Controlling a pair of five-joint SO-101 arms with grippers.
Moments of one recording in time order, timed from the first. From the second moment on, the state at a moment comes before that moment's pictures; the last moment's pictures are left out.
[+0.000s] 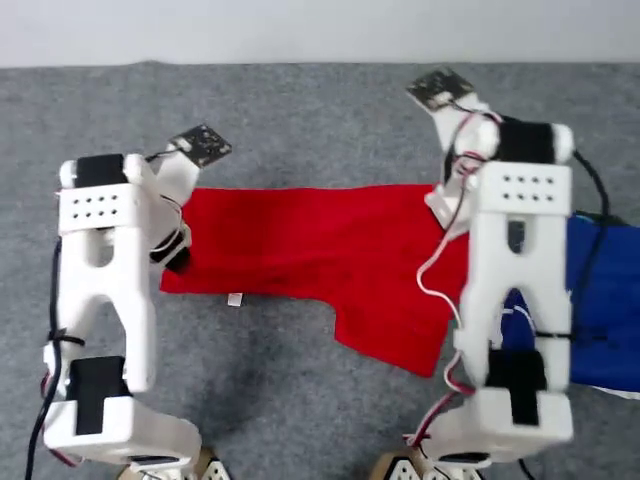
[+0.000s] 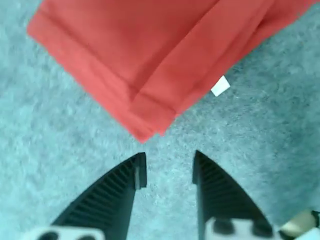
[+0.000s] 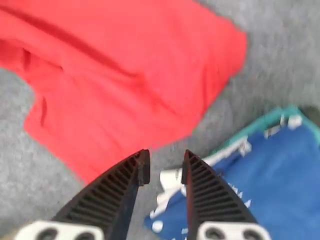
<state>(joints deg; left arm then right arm) -9.3 1.9 3.6 94.0 -40.9 1.9 -0.1 -15.4 100.6 30.7</state>
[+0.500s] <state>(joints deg) -8.7 1.7 10.0 86.1 -59.7 18.2 -14.7 6.5 100.6 30.7</state>
